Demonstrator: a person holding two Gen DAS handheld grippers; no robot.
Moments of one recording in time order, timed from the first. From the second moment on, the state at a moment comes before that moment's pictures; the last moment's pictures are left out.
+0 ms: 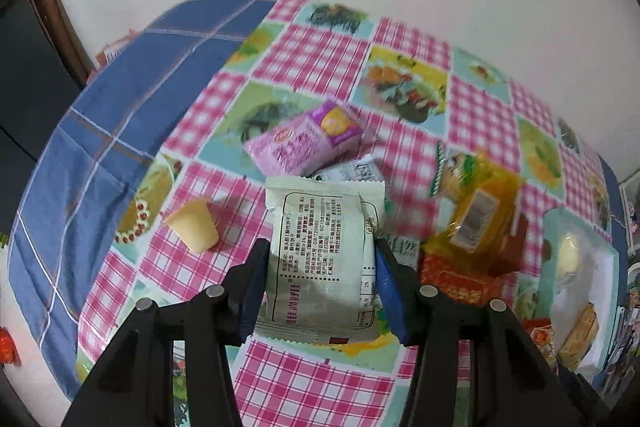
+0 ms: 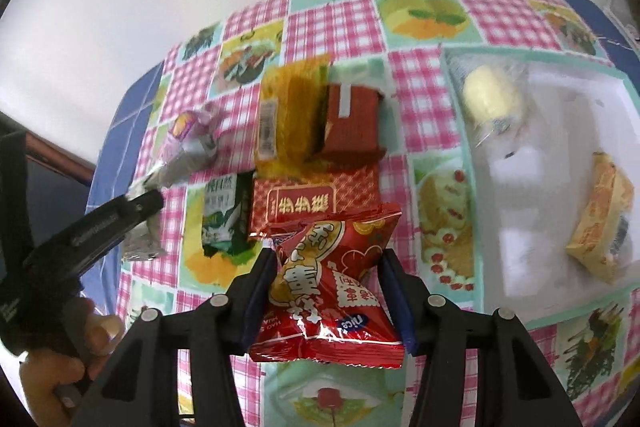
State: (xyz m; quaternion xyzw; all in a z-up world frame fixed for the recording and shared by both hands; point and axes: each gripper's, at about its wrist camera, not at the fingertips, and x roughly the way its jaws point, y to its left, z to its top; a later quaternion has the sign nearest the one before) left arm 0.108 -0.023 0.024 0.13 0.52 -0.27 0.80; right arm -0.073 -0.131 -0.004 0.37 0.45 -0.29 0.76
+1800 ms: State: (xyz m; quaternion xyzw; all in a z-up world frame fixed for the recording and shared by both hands) left arm -0.132 -0.224 -0.033 0.33 0.42 -0.49 0.69; right arm -0.238 -0.311 -0.016 0.33 0.36 -0.53 0.69
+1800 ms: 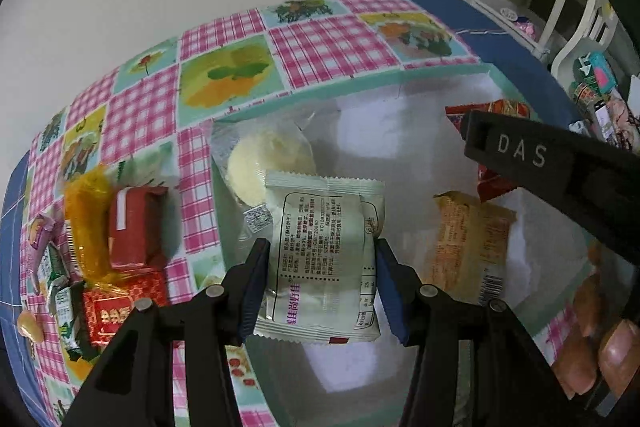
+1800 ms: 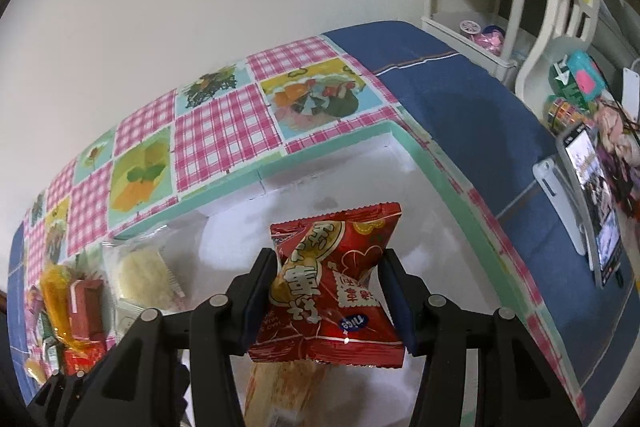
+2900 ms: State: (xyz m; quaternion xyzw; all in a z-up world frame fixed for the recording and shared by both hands) left arm -0.052 -0.170 0.024 0.21 0.48 -0.39 0.75; right arm -0.229 -0.256 0.013 0.34 0.40 -0.50 0.69
